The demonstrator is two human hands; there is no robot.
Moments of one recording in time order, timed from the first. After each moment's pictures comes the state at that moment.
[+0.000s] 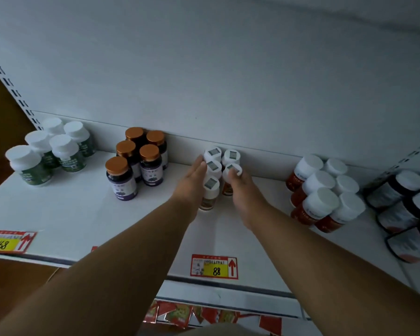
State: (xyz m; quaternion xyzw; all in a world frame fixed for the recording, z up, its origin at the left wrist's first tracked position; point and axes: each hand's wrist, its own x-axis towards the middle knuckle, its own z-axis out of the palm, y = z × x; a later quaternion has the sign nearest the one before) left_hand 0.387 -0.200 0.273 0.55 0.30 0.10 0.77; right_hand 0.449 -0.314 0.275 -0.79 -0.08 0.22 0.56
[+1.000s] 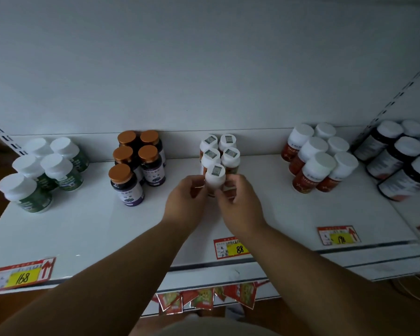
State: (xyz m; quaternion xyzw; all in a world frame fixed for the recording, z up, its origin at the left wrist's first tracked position) left_hand 0.329 -0.179 0.257 0.79 0.24 0.05 0.57; right_hand 0.369 -0.309 0.255 -0.89 -0.09 0.04 0.45
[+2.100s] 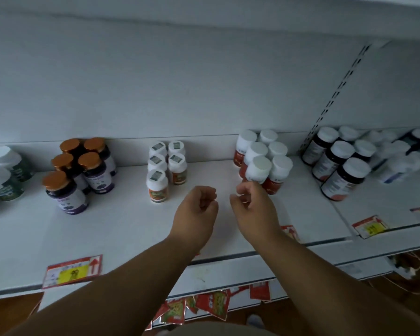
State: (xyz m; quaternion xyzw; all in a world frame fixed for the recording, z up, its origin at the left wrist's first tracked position) left_hand 0.336 -0.312 0.285 0.80 0.18 0.05 0.58; right_hand 0.388 -0.447 0.277 -0.89 -0.06 0.00 0.46
